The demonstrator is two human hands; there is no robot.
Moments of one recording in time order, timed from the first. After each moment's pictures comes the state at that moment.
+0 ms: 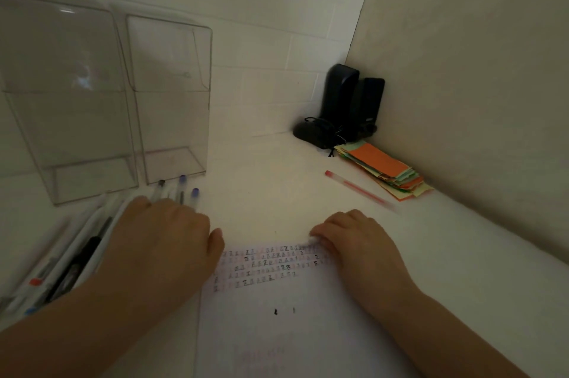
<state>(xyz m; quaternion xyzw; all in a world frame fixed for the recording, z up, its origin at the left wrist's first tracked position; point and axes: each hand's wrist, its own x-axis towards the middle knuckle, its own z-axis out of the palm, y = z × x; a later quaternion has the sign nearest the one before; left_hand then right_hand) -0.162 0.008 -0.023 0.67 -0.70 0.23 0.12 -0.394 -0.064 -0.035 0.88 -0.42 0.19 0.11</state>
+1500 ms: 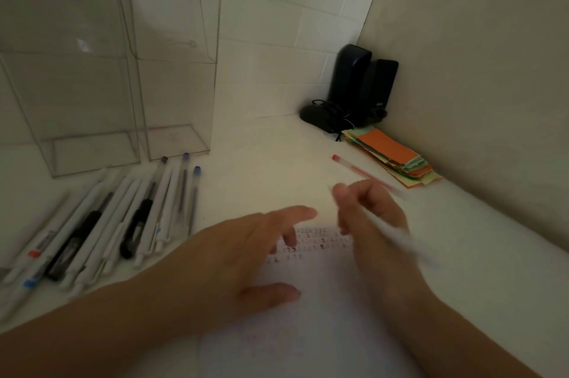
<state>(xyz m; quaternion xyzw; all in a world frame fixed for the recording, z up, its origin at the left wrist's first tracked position) -0.191 0.021 -0.037 0.44 -0.84 -0.05 0.29 -0.369 -0.023 -0.003 0.61 -0.39 0.50 -0.48</state>
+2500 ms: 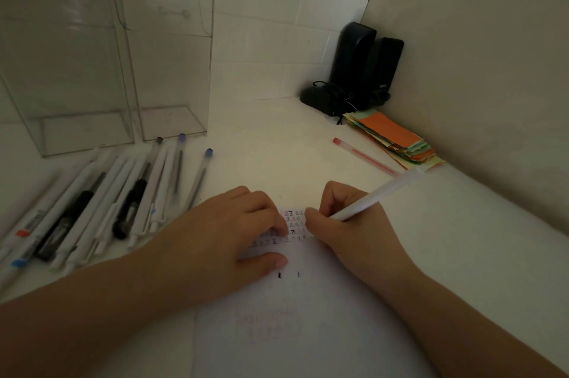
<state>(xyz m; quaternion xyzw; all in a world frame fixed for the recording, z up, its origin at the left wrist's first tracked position) -0.187 0.009 -0.046 0.49 -0.84 -0.05 0.23 -0.374 -0.043 -0.032 0.75 -0.44 0.37 -0.34</state>
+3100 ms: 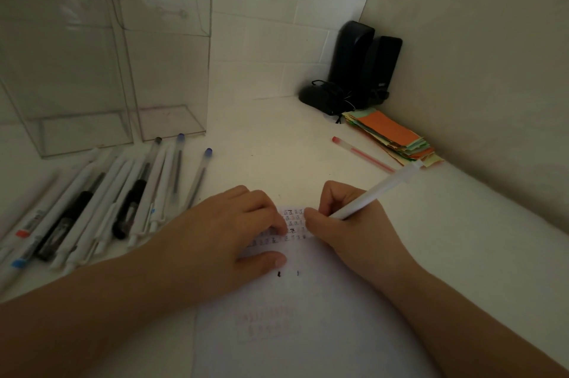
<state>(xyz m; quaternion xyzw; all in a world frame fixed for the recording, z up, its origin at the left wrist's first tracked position) -0.188 0.010 -0.045 0.49 -0.84 -0.03 0.23 -0.375 -0.045 -0.032 0.76 -0.45 0.35 -0.32</state>
